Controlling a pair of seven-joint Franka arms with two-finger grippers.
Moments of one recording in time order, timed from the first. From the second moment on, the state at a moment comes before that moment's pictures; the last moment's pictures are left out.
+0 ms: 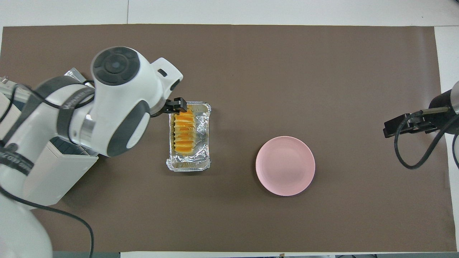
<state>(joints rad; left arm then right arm) -0.37 0.18 -0.04 -1.72 0.06 1.87 -0.44 -0.08 -0.06 0.10 -1.69 0.01 1.47 -0.07</state>
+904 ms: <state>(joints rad) -0.10 -0.07 -0.03 -1.74 0.06 1.47 -0.18 0.37 0.08 0.12 -1.84 0.02 2.00 0.64</state>
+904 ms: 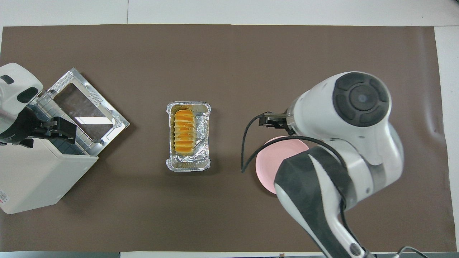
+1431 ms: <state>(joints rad) -0.10 -0.02 -0.04 -1.74 0.03 1.50 -0.18 0.59 0.42 0.11 -1.64 -0.16 2.09 1.01</state>
